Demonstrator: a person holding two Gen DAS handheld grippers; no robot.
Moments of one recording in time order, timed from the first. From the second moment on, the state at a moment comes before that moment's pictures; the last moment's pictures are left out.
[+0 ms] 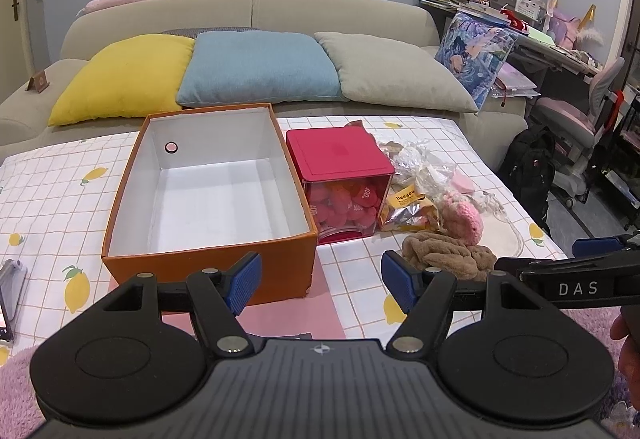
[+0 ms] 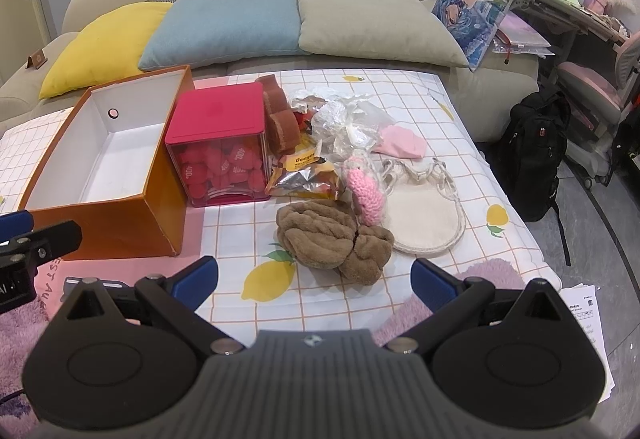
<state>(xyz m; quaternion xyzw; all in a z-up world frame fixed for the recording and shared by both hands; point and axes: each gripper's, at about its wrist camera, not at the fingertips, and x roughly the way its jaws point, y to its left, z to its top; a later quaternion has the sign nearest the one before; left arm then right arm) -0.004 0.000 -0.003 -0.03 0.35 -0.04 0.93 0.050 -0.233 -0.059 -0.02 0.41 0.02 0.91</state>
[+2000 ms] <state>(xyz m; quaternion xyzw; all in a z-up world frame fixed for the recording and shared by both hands) 0.196 -0.083 -0.149 -0.28 0.57 -0.09 0.76 0.206 -0.302 -0.152 -0.07 0.45 0.08 0.89</state>
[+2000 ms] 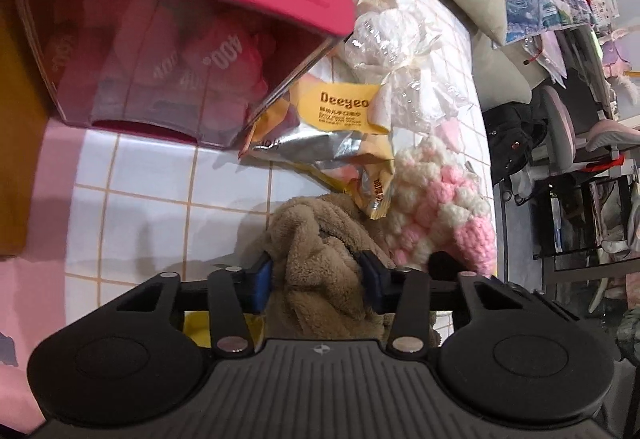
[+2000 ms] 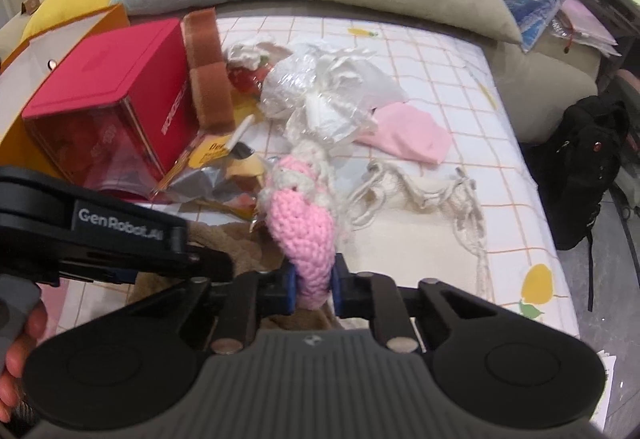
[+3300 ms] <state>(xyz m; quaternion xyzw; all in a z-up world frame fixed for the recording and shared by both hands) 0.191 0.108 -0.021 0.04 0.57 -0.01 0.82 0.220 -0.034 -0.089 -0.11 0.47 0.29 0.82</state>
